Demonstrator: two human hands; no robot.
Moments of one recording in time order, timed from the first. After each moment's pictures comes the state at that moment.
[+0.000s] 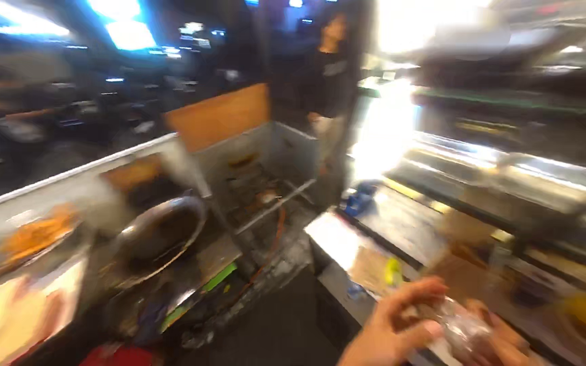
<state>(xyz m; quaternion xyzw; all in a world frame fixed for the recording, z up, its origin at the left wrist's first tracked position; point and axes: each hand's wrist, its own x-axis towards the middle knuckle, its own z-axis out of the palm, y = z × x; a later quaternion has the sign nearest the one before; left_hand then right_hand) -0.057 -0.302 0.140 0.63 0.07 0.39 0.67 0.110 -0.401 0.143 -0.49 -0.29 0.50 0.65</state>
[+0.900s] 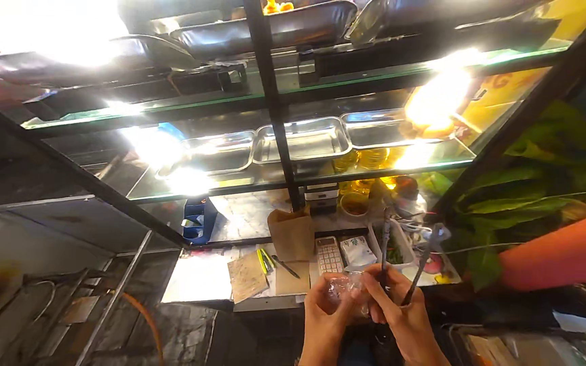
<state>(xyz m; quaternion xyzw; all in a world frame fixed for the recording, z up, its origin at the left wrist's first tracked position) 0.072 -0.402 0.111 0.50 0.13 0.21 0.83 0.150 -0.522 0.124 -0.62 -0.17 0.12 0.76</state>
